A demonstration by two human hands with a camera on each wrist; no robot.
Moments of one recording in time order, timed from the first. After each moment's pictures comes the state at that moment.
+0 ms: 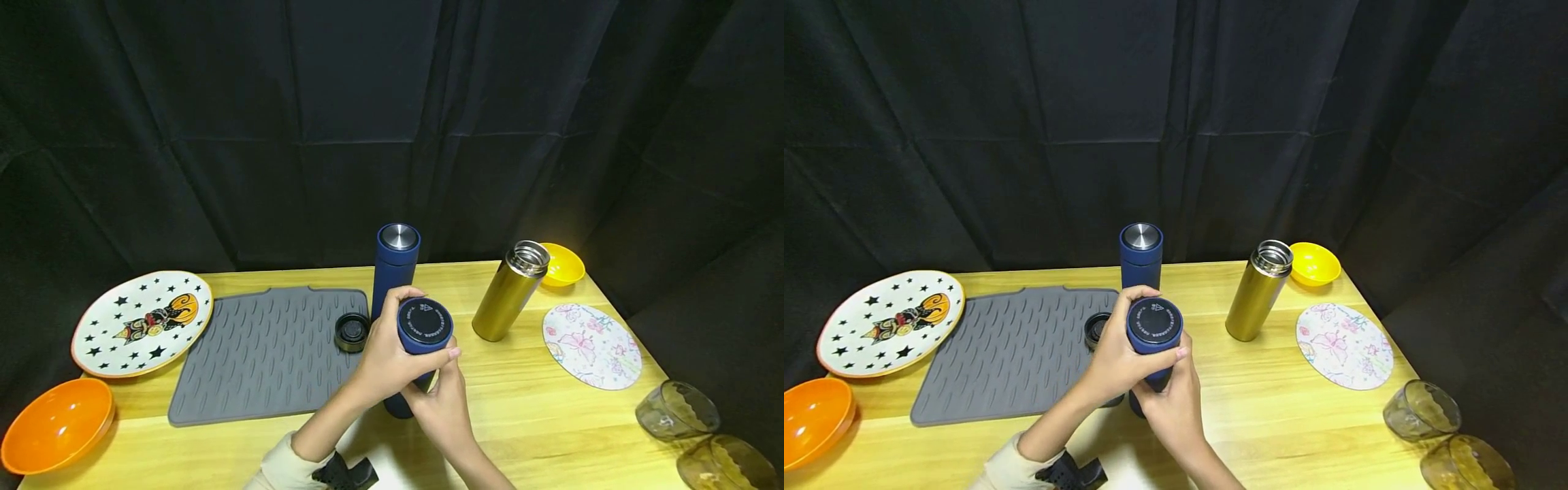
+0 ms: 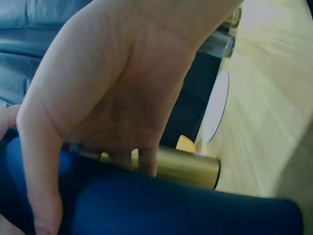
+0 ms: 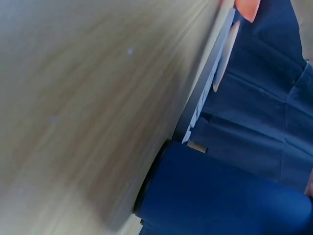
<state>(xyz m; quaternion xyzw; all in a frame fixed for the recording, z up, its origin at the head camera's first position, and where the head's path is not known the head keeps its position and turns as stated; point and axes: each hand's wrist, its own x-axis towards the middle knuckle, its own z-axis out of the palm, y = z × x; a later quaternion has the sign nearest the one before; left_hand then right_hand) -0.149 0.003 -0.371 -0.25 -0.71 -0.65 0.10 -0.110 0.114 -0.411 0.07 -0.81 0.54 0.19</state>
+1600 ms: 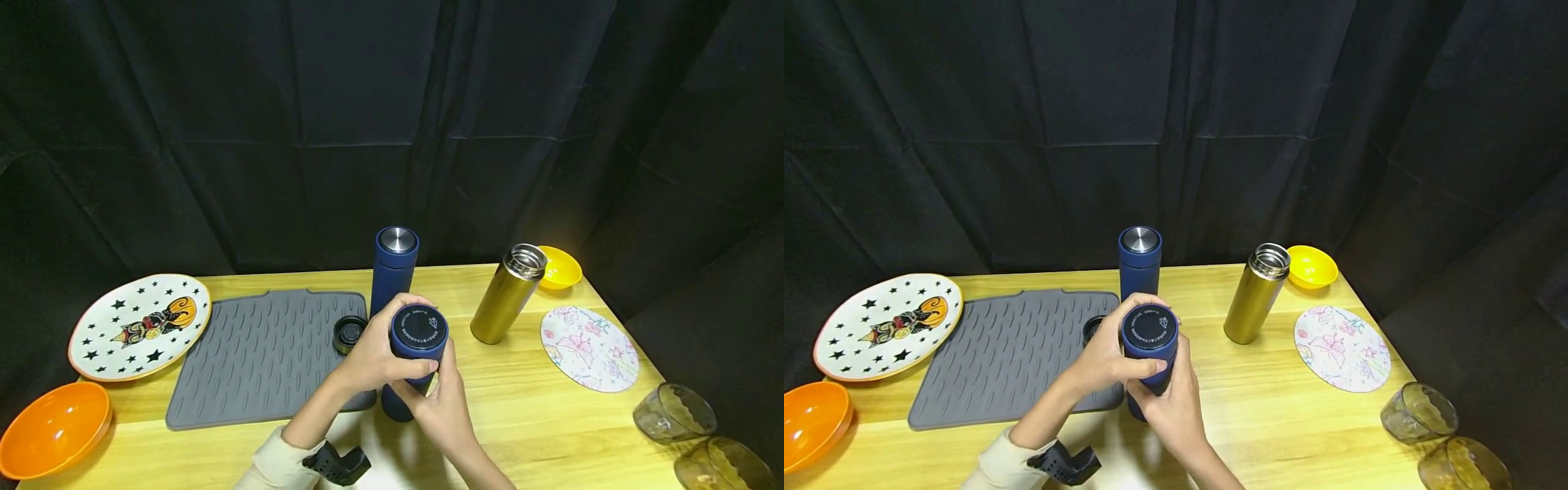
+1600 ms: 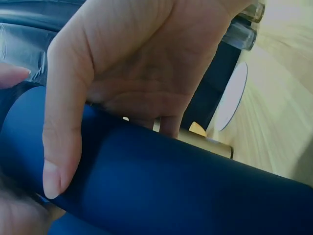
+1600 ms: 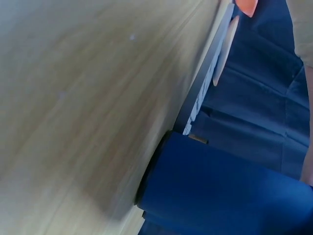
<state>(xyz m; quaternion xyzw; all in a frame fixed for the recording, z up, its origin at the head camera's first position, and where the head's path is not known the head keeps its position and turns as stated) -0.162 -0.013 -0.373 -0.32 -0.65 -0.69 -0.01 -0.111 0.120 -0.408 0.08 -0.81 0.56 0.15</state>
